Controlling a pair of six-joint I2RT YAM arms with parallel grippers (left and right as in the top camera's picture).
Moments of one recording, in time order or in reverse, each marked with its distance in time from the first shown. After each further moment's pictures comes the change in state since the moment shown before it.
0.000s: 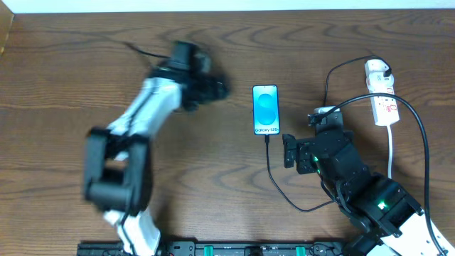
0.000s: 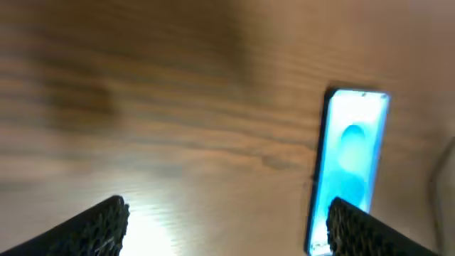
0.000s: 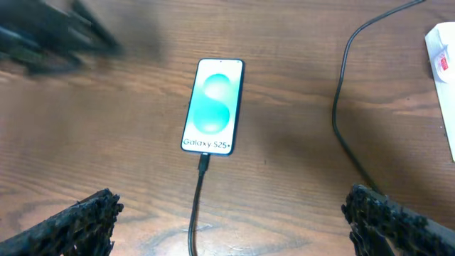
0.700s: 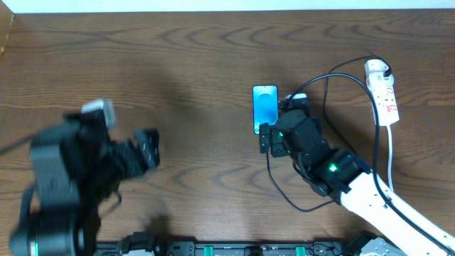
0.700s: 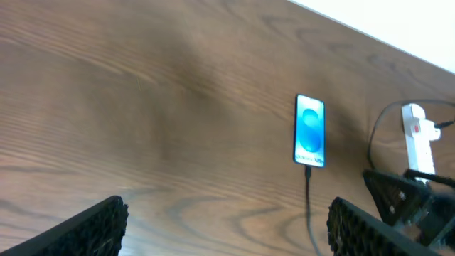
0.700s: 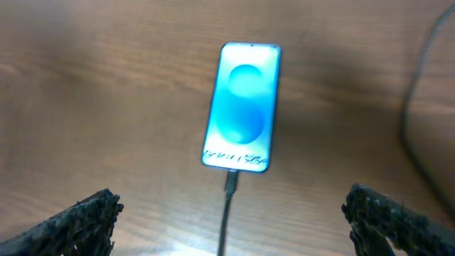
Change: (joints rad) left arm 0.266 -1.056 -0.037 -0.658 -0.124 0.121; right arm 0.000 0.309 0.000 0.236 -0.065 0.021
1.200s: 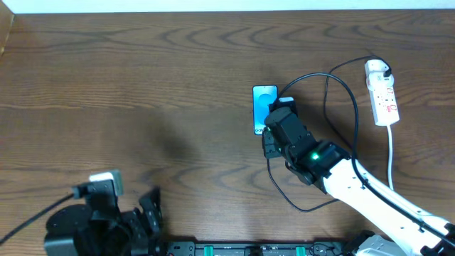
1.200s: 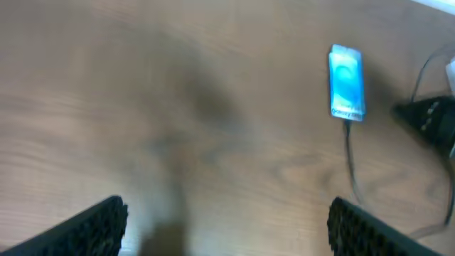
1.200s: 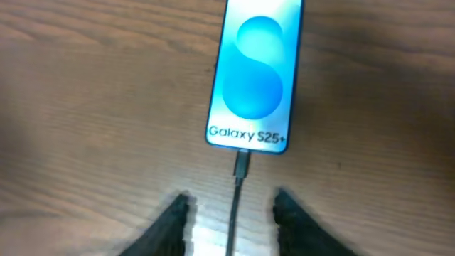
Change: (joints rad) left arm 0.000 -0.367 -0.188 -0.214 -0.071 0.079; right arm -0.012 0.140 0.000 0.023 -0.066 0.016
